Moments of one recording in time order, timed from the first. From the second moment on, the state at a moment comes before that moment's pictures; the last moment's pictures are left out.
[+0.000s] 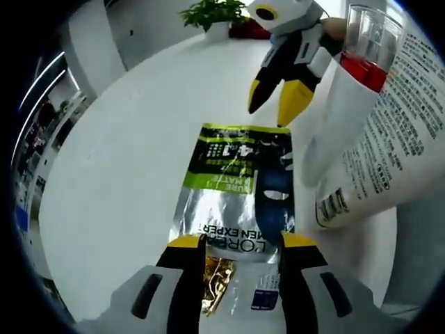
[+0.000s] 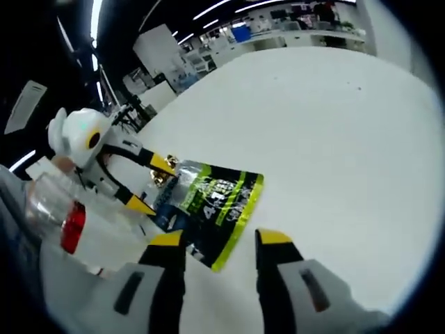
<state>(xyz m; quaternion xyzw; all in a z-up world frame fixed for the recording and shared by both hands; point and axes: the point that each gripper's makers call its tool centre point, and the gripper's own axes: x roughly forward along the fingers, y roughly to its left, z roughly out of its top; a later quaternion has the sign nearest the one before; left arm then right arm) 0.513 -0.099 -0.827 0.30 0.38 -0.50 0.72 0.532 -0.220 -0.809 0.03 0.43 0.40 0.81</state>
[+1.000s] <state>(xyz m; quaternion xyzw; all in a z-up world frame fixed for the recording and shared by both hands) 0.511 -0.103 -0.827 0.28 0.41 -0.50 0.71 0.536 -0.209 -0.813 0.19 0.43 0.41 0.78</state>
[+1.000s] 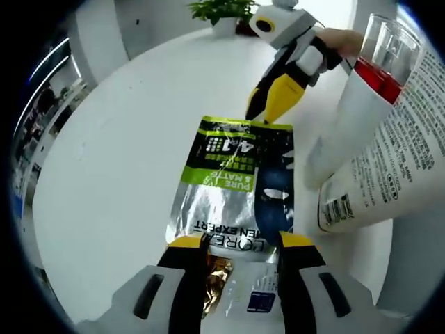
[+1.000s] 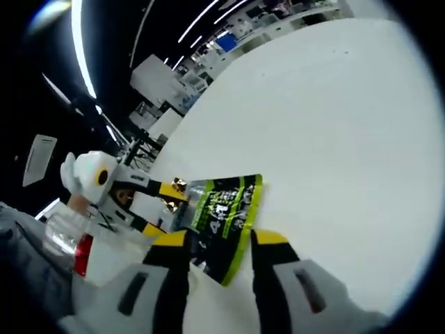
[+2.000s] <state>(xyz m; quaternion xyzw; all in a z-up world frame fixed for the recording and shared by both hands) 0.508 -0.104 -0.827 0.28 0.40 -0.51 0.71 0.533 -0.191 -0.807 0.39 0.43 0.43 0.69</state>
